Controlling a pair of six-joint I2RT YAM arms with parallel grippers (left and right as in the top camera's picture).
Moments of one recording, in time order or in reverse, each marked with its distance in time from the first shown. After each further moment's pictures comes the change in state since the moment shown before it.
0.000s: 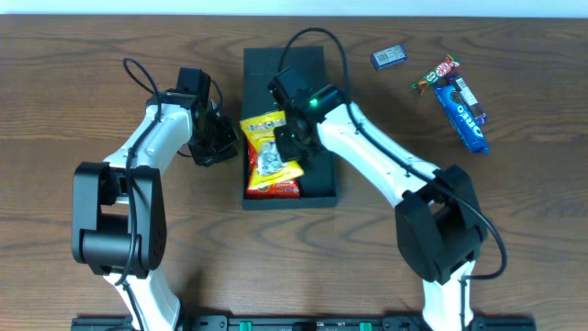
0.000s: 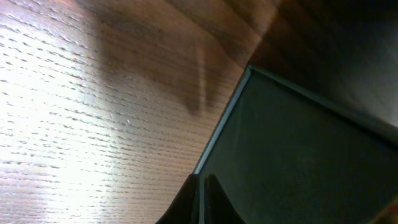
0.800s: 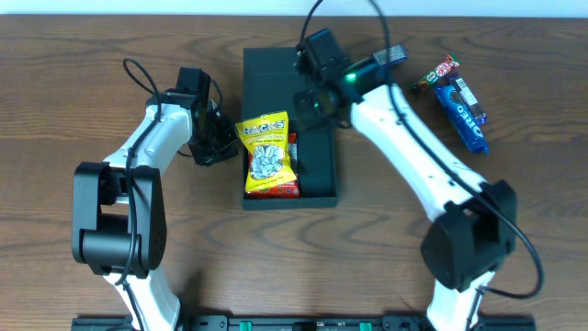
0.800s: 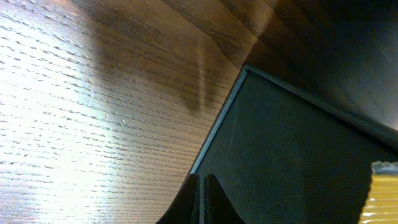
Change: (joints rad) left arm 0.001 0.000 0.000 0.005 0.009 -0.008; right arm -0.130 -0.107 0.126 -0.051 0.096 -0.095
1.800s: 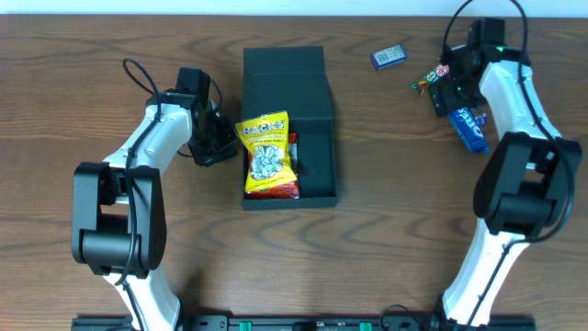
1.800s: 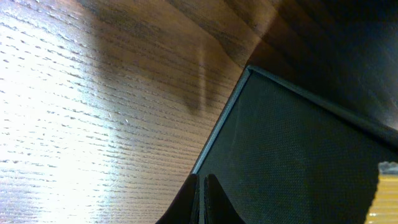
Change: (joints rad) left arm 0.001 0.000 0.000 -0.005 -0.003 0.000; right arm -0.655 0.267 0.002 0.134 0.101 -0.655
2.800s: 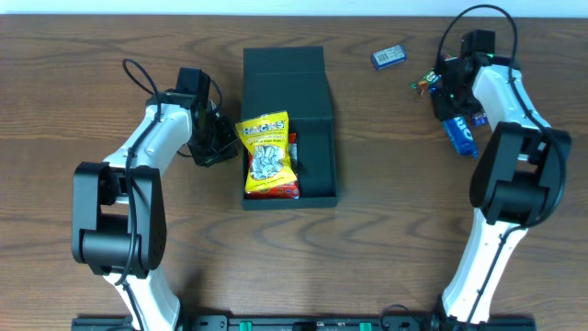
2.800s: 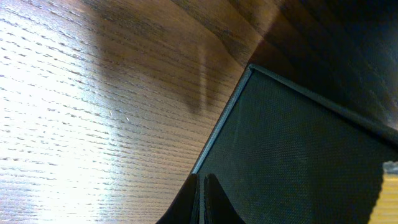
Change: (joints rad) left arm 0.000 0.000 0.000 -0.002 0.000 -0.007; right arm 0.001 0.082 0.003 0.017 -0.062 0.049
